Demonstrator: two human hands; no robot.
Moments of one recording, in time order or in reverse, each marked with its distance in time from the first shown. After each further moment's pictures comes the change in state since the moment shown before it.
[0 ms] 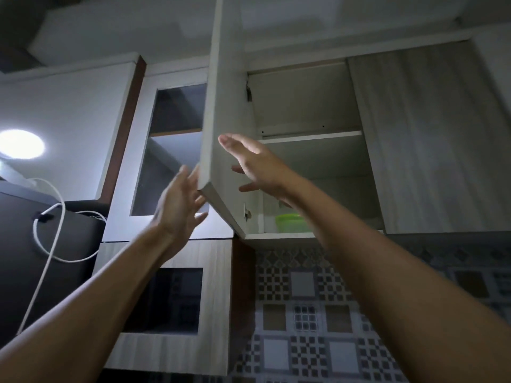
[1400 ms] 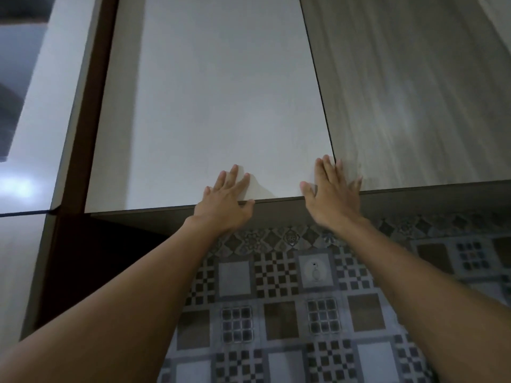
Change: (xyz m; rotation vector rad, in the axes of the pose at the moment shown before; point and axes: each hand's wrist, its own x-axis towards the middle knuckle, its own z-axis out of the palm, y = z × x) left_hand 0.225 -0.340 0.263 1.268 -0.306 0.280; right_hand 0.018 0.485 -0.240 -1.202 0.400 0.389
